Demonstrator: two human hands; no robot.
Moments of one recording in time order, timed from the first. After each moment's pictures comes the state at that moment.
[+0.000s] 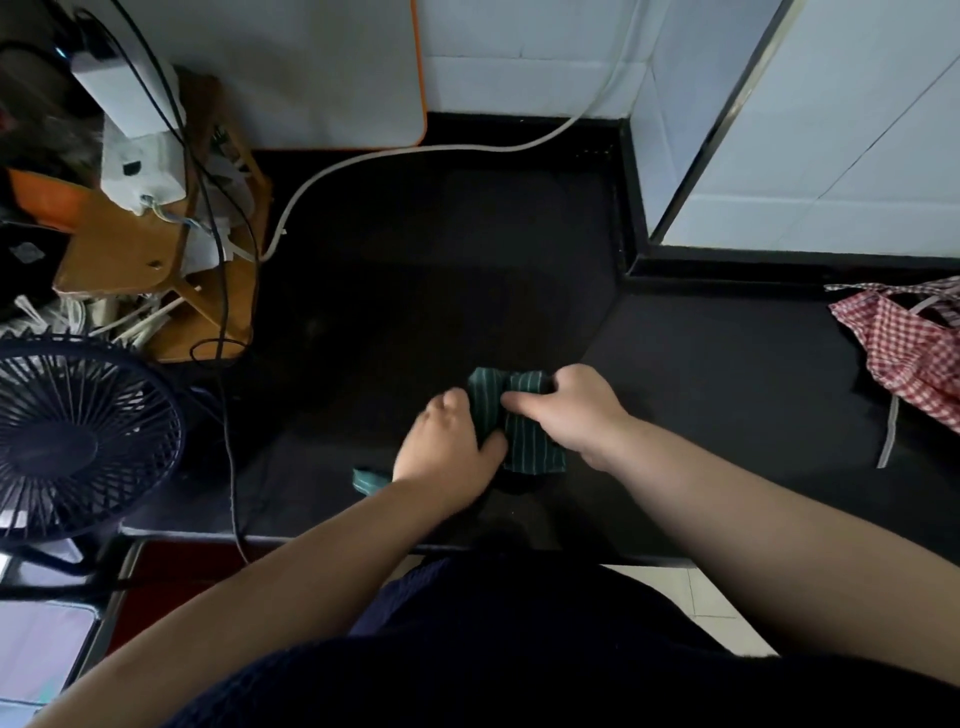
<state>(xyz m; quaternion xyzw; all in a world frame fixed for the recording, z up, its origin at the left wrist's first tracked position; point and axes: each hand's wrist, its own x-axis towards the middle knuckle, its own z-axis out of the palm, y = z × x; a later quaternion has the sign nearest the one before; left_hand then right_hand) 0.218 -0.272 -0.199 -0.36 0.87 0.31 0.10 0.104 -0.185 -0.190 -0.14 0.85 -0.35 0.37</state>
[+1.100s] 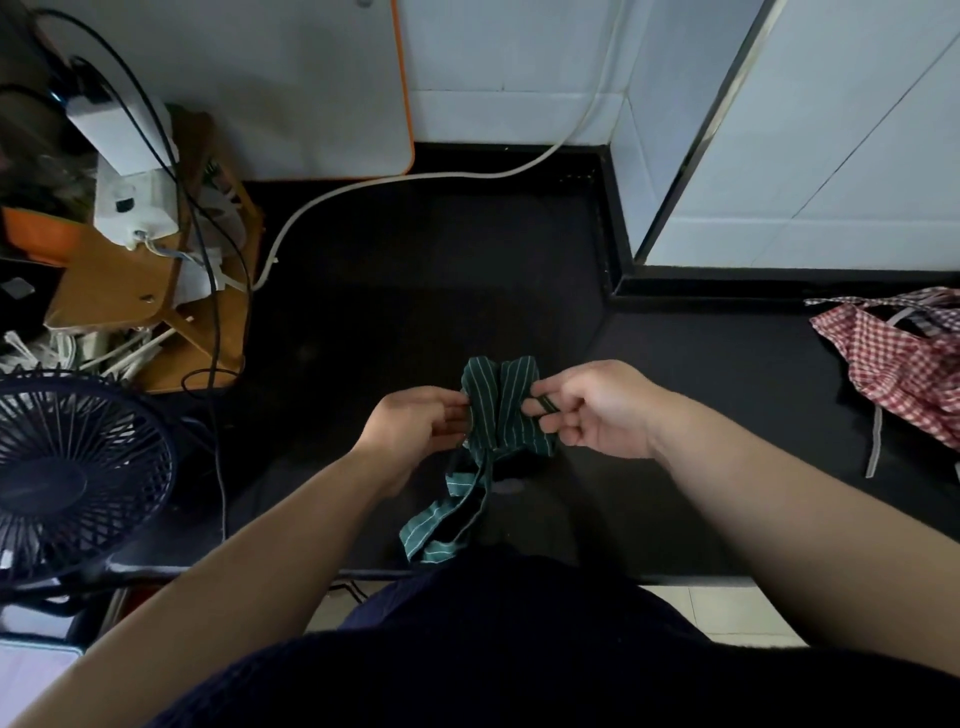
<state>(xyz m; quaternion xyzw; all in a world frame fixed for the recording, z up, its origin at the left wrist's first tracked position) 0.207 -0.310 -0.188 -0.43 0.56 0.70 0.00 0.068 -0.170 -0.163 0.01 0.67 -0.50 0.55</state>
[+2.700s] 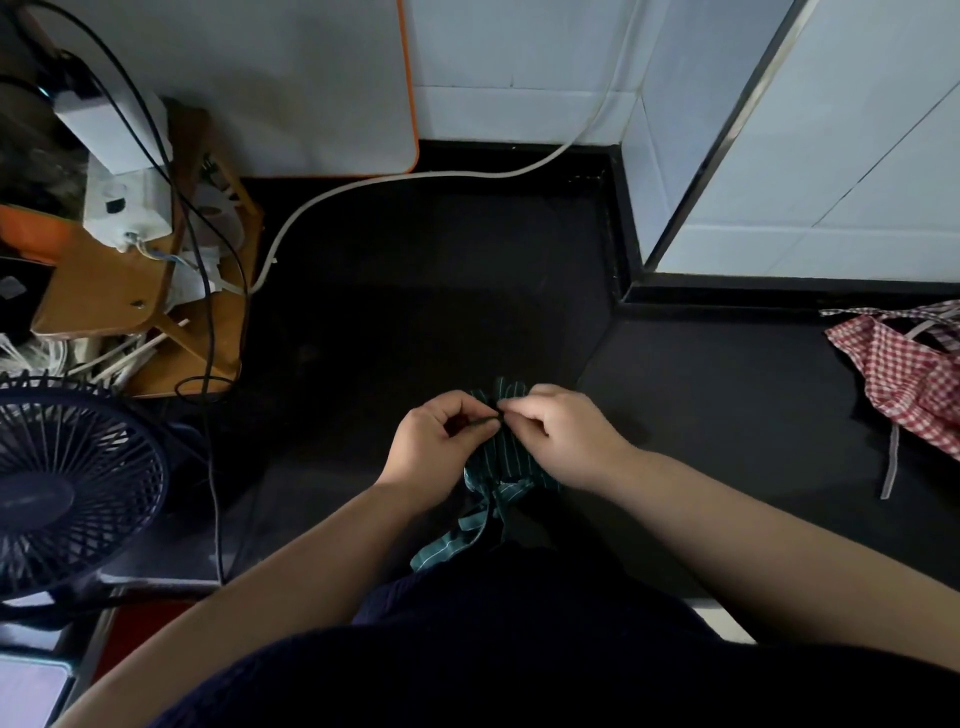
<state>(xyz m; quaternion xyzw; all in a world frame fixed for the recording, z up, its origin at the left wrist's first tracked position) 0.202 -0.298 -0.212 -0.30 0.73 0.60 -0.10 0.086 -0.182 -0.199 -0.47 0.81 -0.29 0.21</state>
